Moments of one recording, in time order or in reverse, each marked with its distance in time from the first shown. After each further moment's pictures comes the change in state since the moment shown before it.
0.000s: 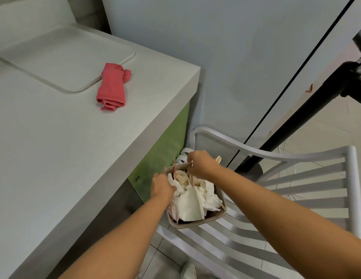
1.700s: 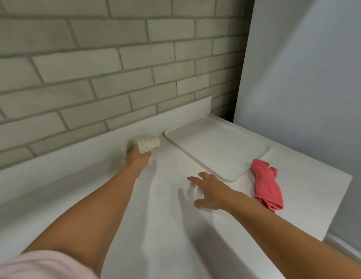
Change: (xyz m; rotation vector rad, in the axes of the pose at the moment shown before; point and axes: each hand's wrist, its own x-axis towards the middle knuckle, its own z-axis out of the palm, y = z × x) left_hand 0.130 -0.209 -0.478 -0.526 0.674 -0.123; right_hand 0.081 -0.371 -0.071 -0.254 0.002 -0.527
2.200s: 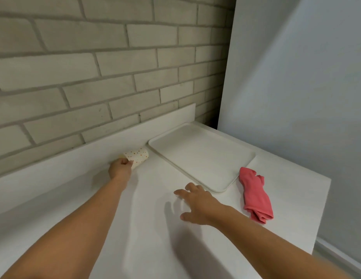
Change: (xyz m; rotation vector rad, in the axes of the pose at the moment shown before) left_hand 0.032 -0.005 0.024 -0.110 0.067 -0.036; right_hand 0.009 0.000 0.004 -0.019 0.049 0.008
